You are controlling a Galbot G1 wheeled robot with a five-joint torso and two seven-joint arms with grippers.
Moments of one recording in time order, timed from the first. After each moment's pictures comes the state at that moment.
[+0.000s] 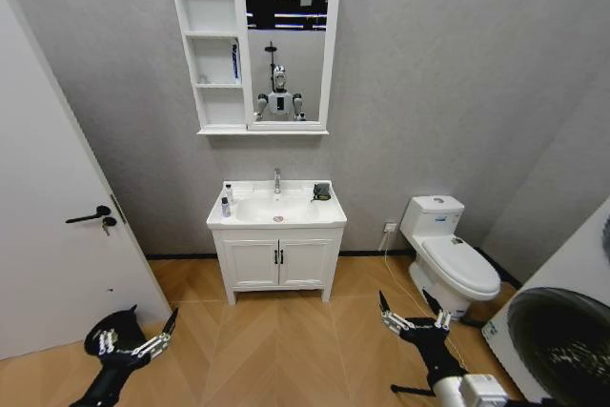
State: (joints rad) left arm 1.83 -1.35 -1.00 -2.28 -0.48 -0.05 0.28; right arm -1.74 1.47 0.65 2.45 0.08 -0.20 0.03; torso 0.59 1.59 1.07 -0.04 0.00
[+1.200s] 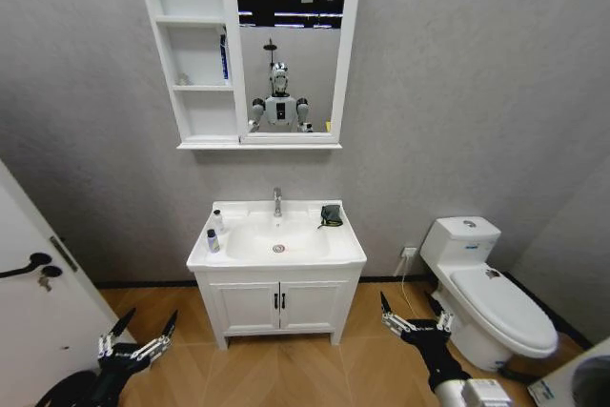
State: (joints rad) left arm 1.84 -1.36 -0.99 -2.28 -0.49 -0.05 0.30; right arm -1.75 1.47 0.66 2.45 0.08 -0.17 0.03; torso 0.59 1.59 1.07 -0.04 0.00
